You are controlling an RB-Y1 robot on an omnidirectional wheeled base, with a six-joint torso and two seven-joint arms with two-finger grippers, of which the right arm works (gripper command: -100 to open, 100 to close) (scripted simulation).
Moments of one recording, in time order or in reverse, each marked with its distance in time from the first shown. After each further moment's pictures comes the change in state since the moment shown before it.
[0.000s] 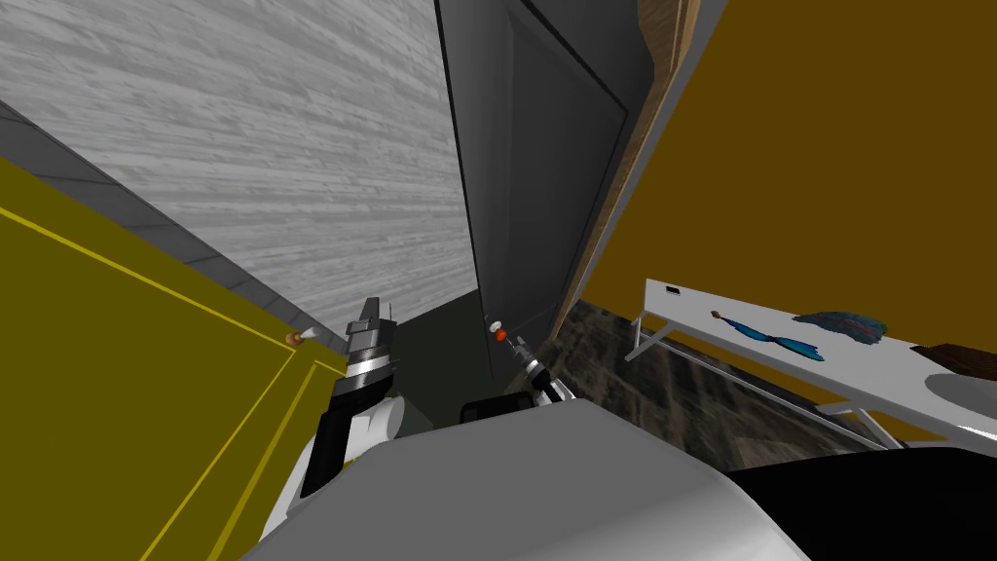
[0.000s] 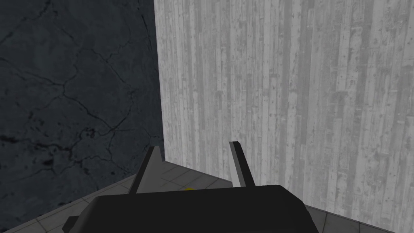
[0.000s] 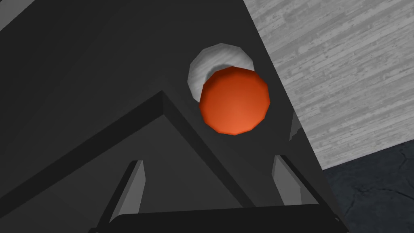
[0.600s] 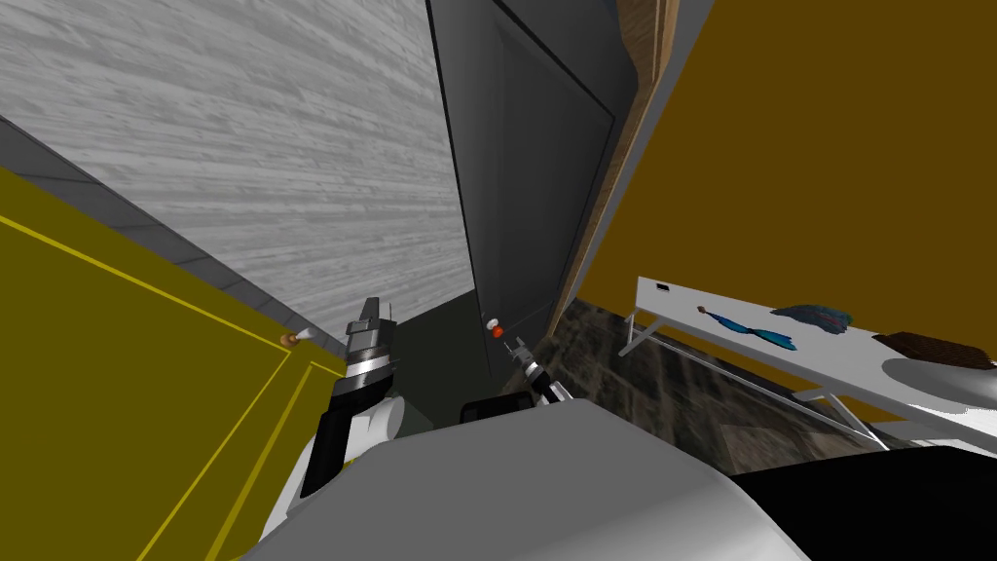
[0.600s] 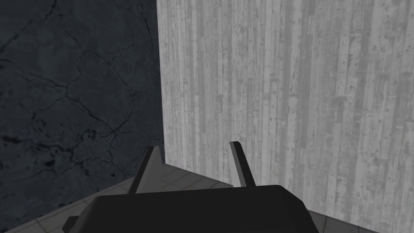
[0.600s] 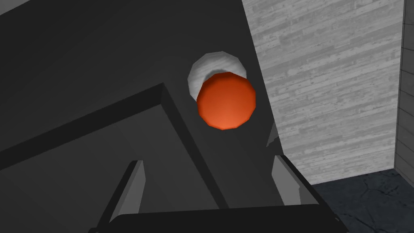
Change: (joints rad) arm 0.031 0.021 -0.019 -0.026 0.080 0.000 0.150
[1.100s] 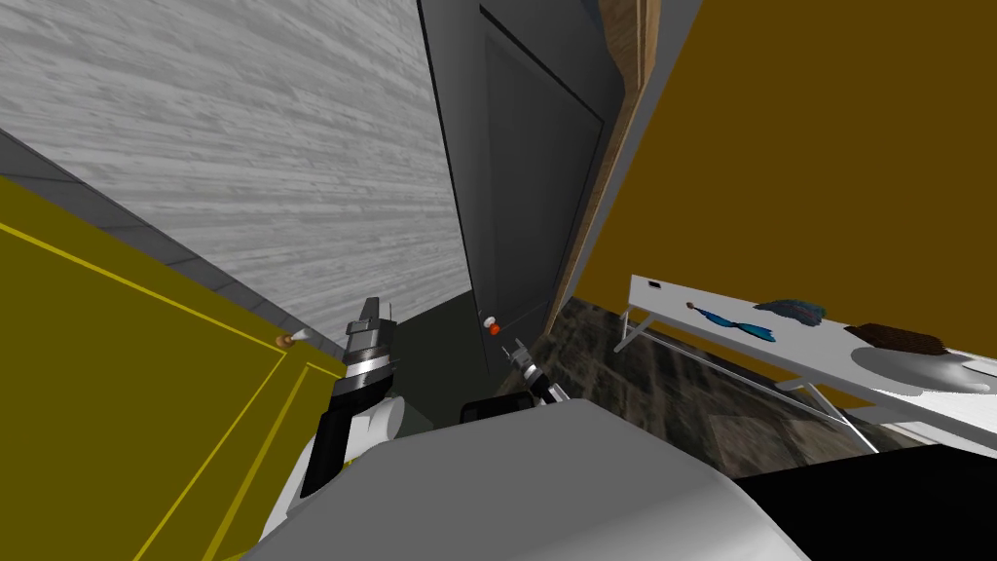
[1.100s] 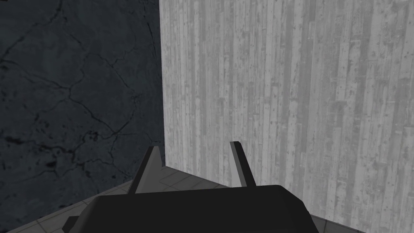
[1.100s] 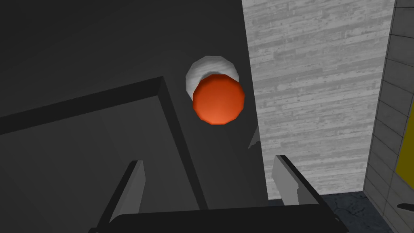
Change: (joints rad) arm 0.028 0.025 -0.015 -0.025 0.069 0.001 0.127
